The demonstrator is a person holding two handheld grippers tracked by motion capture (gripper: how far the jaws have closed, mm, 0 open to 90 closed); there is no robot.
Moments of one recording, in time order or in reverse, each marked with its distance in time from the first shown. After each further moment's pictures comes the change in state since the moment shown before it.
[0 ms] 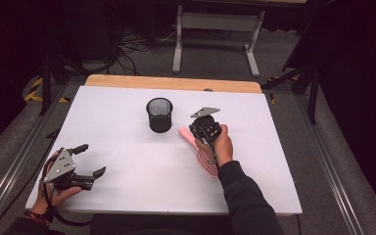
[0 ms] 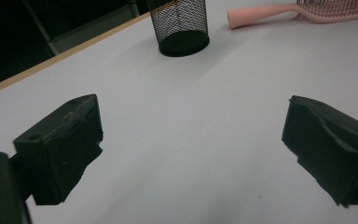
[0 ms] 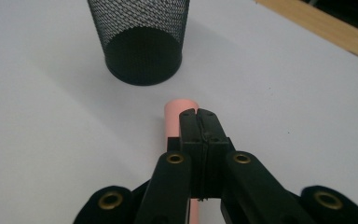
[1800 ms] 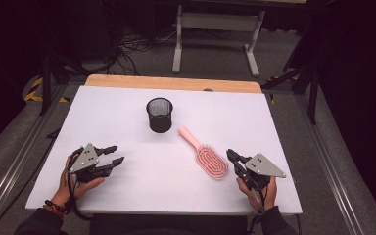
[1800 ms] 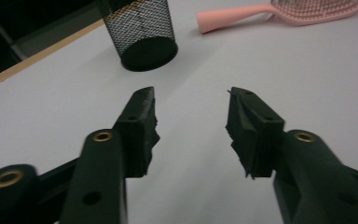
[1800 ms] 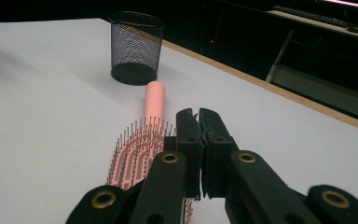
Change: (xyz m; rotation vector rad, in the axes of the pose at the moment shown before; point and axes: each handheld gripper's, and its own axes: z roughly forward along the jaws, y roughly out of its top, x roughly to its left) left arm -0.015 0.025 0.047 0.041 -0.079 0.031; right arm -0.008 -0.149 -0.114 -0.478 -0.094 -0.042
